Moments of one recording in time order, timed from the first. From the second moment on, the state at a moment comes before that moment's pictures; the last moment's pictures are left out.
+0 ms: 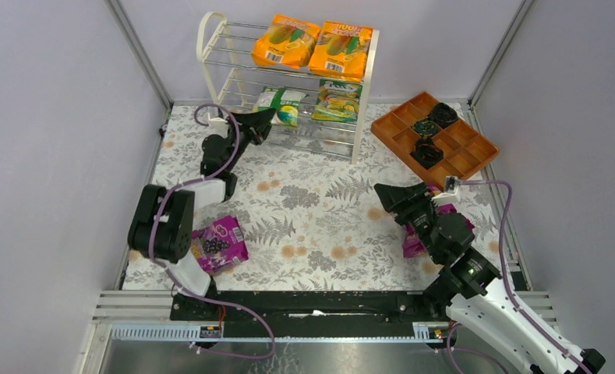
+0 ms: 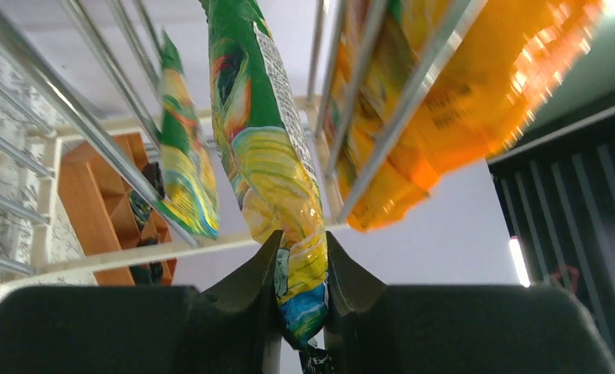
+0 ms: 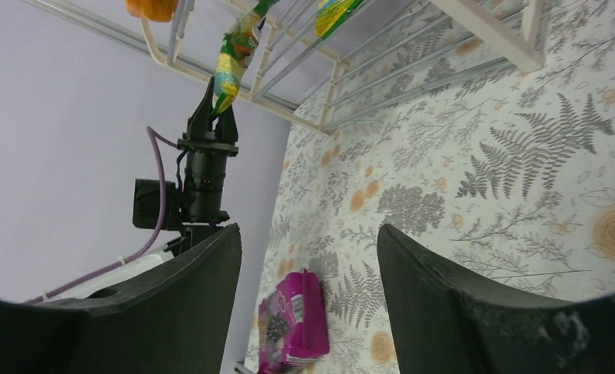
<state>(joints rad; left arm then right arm) -0.19 1.65 0.81 1.11 0.35 -1.66 0.69 0.44 0.46 -0.07 0.31 1.05</state>
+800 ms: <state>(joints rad) -0.28 2.05 1.24 0.98 0.15 -1.62 0.69 0.32 0.49 -0.26 0.38 0.99</state>
